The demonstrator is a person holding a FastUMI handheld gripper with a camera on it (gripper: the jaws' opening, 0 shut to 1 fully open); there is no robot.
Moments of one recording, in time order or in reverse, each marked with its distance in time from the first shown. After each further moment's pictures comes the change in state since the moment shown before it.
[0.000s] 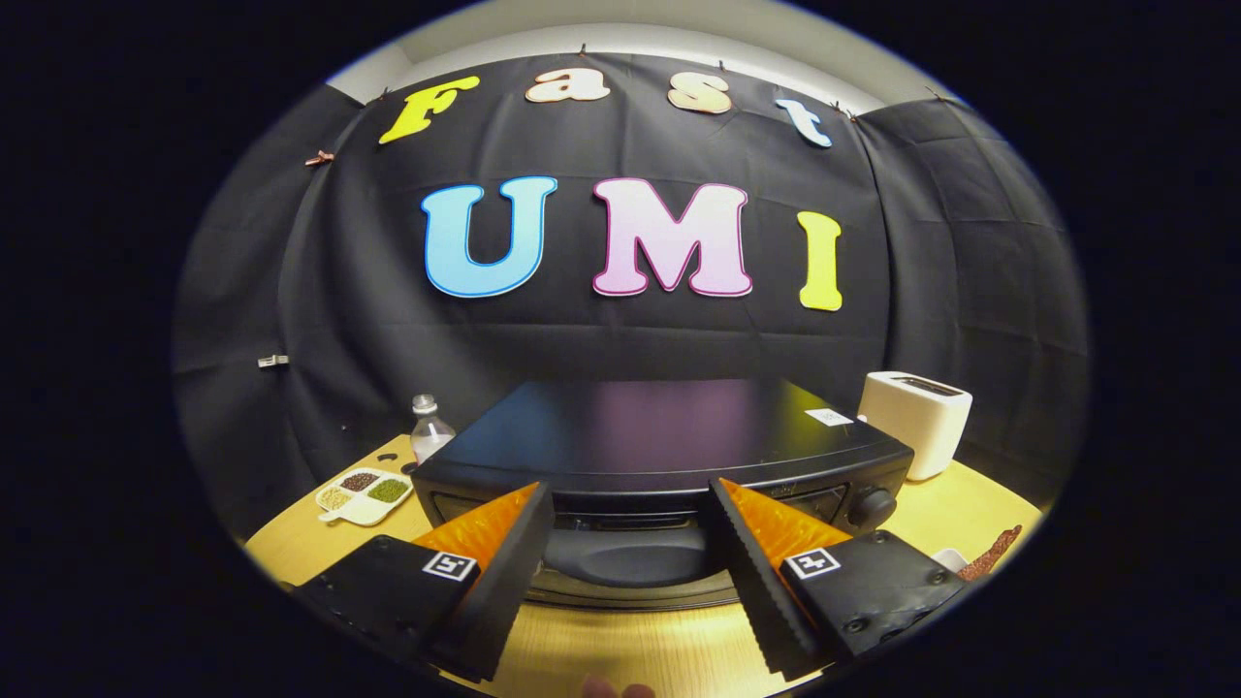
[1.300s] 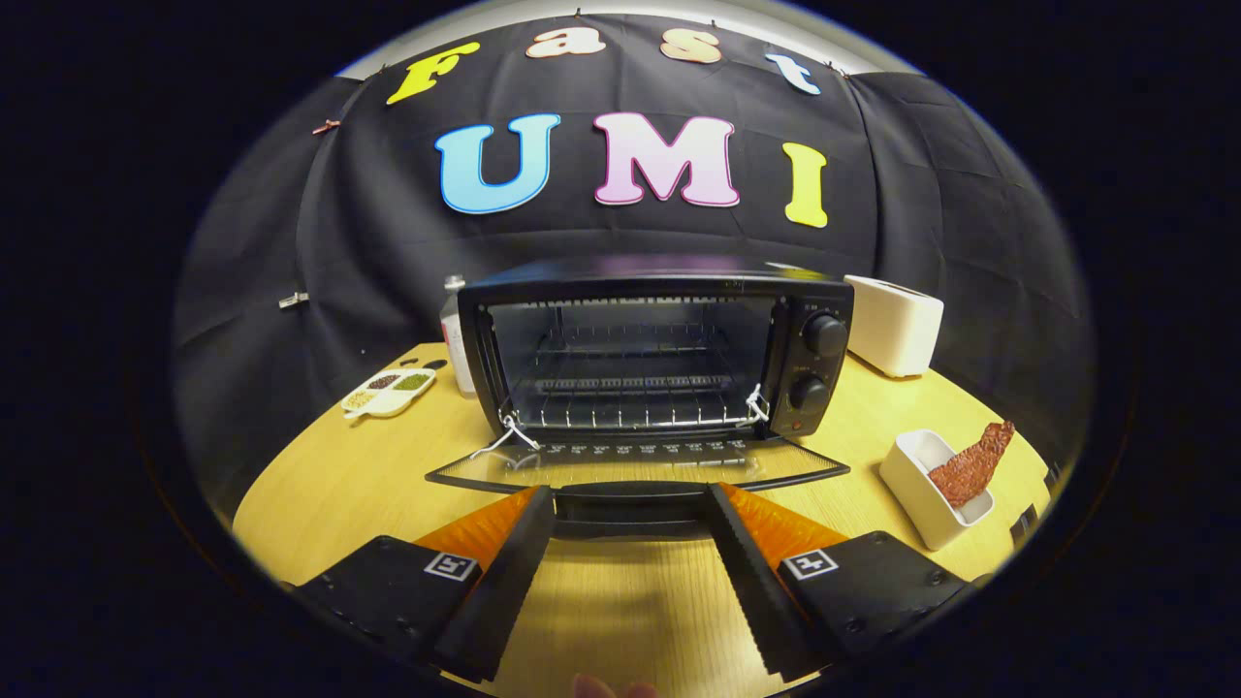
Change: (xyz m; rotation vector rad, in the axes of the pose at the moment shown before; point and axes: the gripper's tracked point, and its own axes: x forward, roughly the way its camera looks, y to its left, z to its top) arm -0.115 -0.008 -0.122 0.013 0.265 -0.009
